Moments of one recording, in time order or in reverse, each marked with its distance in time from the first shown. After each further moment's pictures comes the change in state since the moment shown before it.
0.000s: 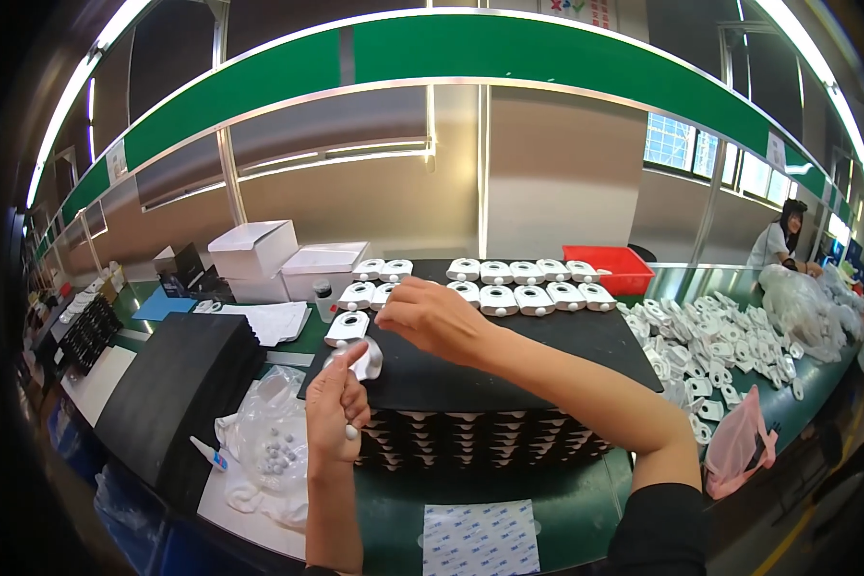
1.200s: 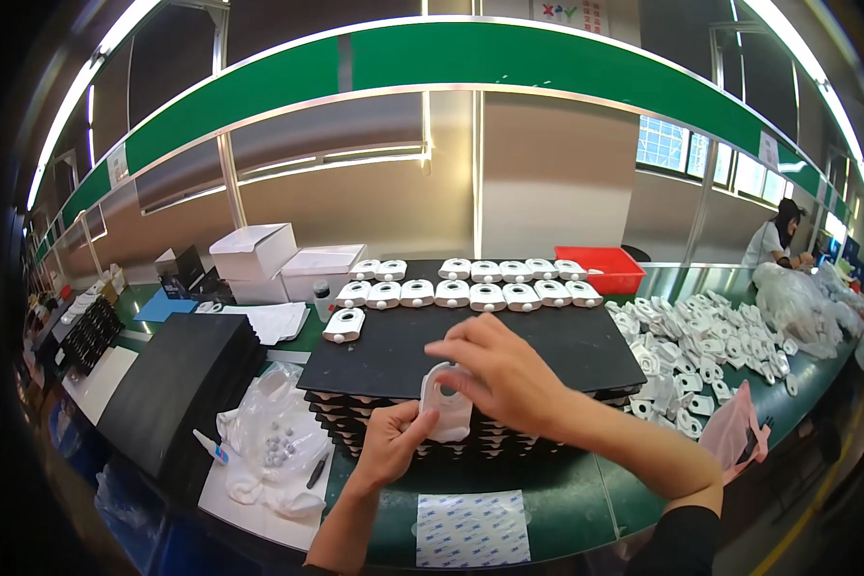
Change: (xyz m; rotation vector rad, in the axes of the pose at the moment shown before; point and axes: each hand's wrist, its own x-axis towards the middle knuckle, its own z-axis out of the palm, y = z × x) left_hand -0.039 -0.039 0.022 0.573 -0.324 0.102; right_hand -0.054 -0.086 -0.075 0.034 -0.039 0.311
